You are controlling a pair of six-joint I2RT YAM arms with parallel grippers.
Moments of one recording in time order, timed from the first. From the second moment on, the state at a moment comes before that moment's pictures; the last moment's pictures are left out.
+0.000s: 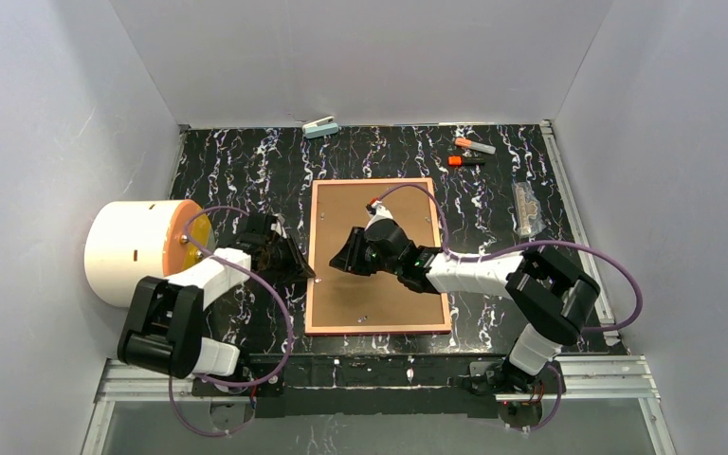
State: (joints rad) left arm -0.26 1.36 0.61 -0.31 0.33 -0.68; right arm 1.00 1.65 0.87 0.27 -0.01 0.97
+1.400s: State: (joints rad) left arm -0.34 1.38 0.68 -0.21 0.16 -0.69; right arm 0.76 1.90 1.22 0.08 -0.07 0.90
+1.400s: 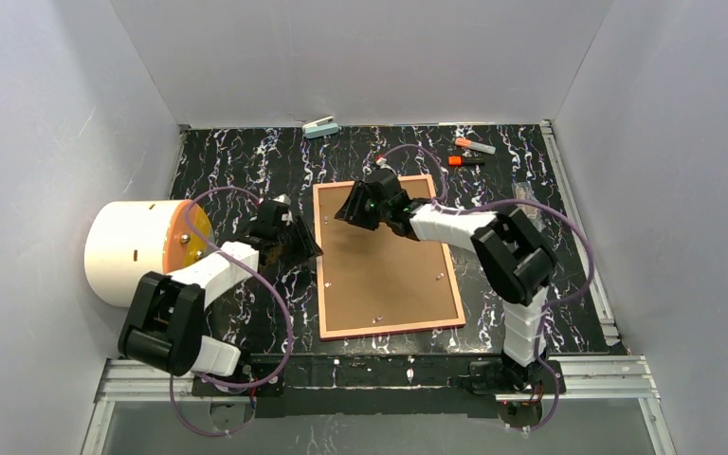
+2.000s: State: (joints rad) left arm -0.35 1.52 0.70 -0.08 0.14 -0.70; right arm 0.75 2.17 1.44 0.08 -0.16 0.97
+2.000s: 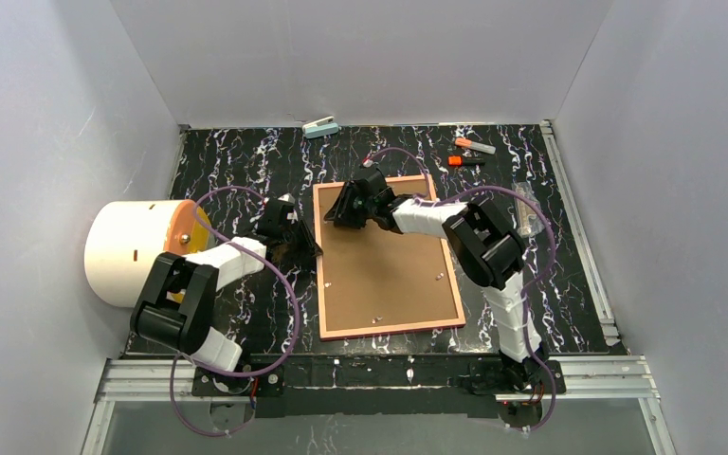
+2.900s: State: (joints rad) left arm -0.35 1.52 0.70 -0.08 0.16 -0.70; right arm 0.70 2.28 1.49 0.28 -0.40 0.91
